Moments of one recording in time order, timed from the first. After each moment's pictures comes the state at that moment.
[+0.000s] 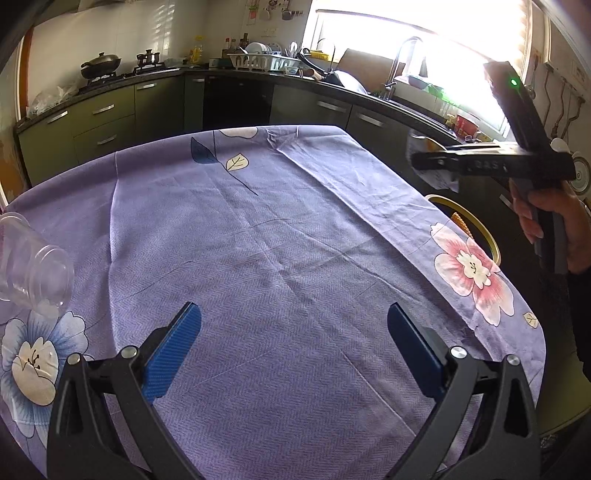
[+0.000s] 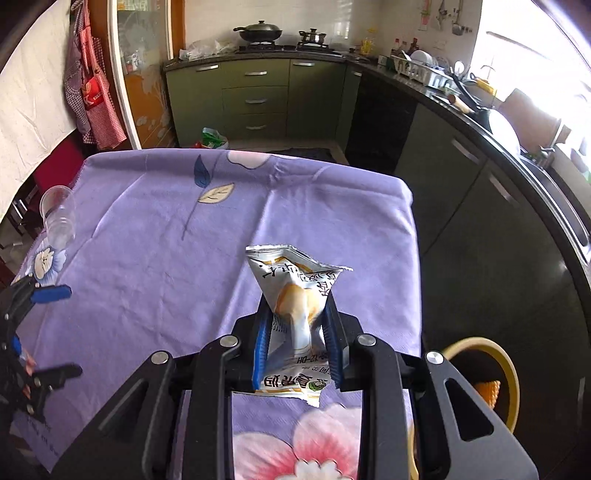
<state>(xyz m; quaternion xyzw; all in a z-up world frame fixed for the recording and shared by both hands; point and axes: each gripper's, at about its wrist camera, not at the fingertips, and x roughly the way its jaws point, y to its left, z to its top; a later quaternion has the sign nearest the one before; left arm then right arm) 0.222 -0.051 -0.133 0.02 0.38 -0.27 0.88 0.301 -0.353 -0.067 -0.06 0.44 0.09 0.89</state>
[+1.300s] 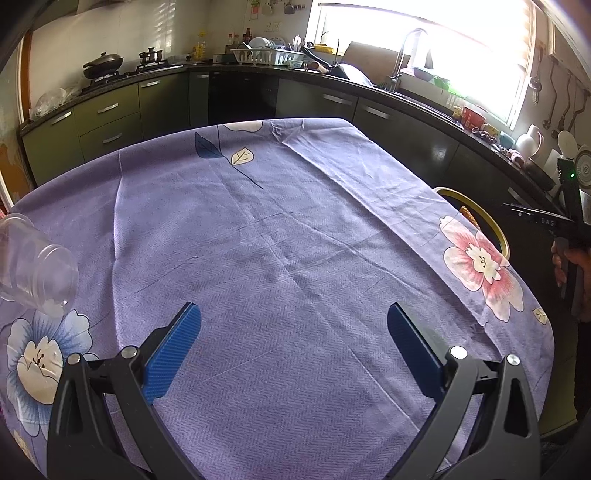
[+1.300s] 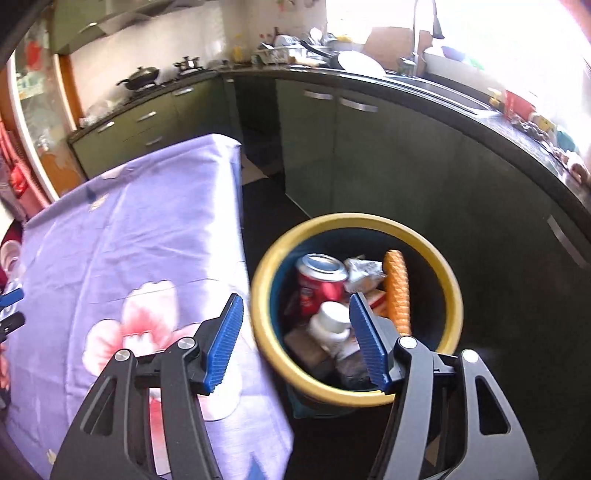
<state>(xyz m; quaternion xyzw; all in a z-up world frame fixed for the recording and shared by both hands) 0.222 -0.055 -0.135 0.04 0.39 -0.25 0.88 0.190 -0.530 -0.103 0.07 0.41 -0.04 0.91</state>
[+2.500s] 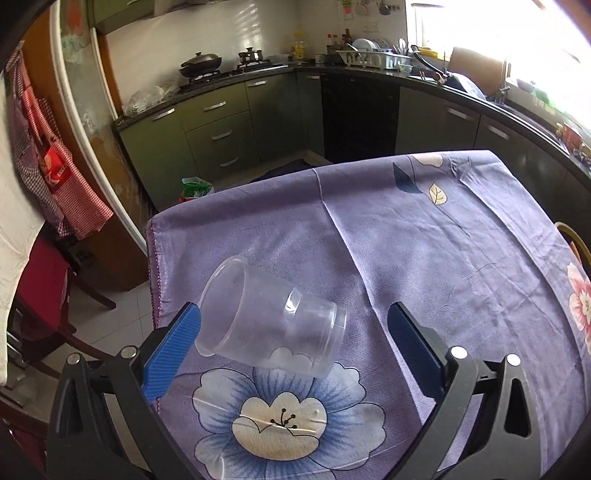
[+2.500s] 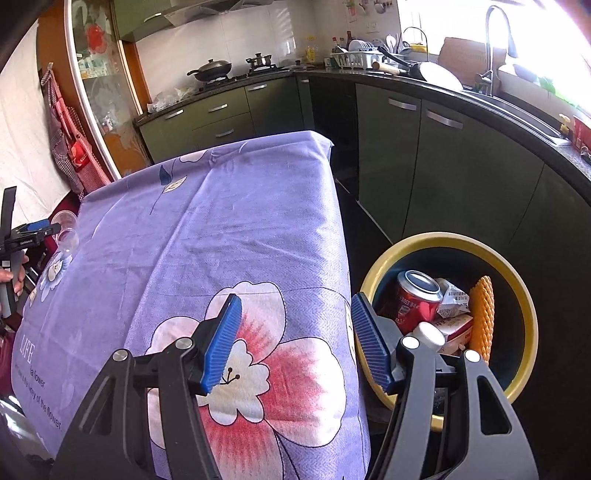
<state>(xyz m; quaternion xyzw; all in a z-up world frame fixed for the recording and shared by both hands) 0.291 0.081 -0.090 0.09 0.40 -0.06 0.91 0.212 -0.477 -0.107 0.06 0.40 0.09 0.91</state>
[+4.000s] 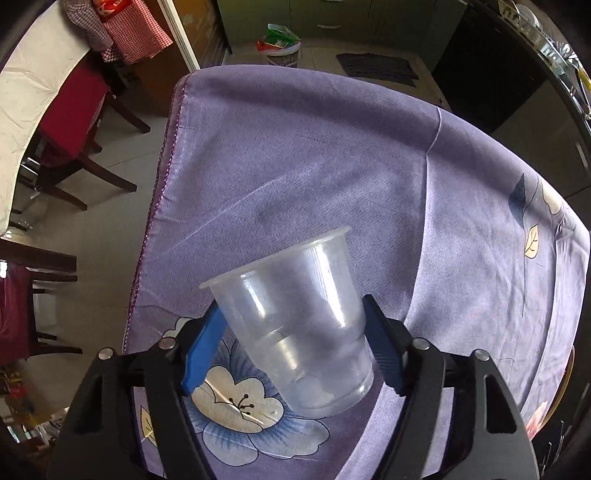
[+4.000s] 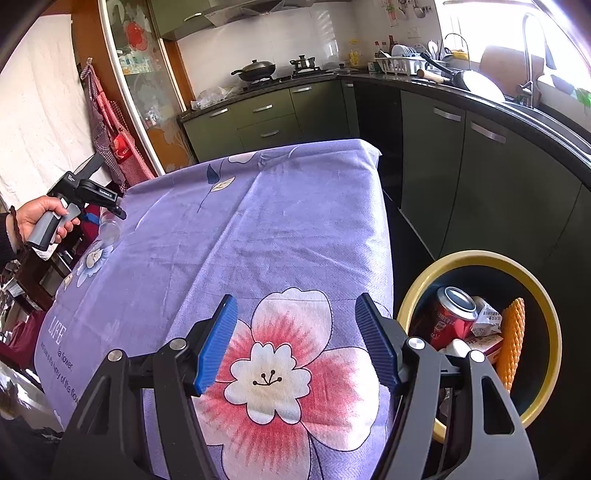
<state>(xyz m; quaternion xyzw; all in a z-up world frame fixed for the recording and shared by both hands) 0.391 0.103 -0.118 -0.09 0.64 0.13 0.76 0.209 -0.468 -0.095 0.07 0.39 0.17 0.90</state>
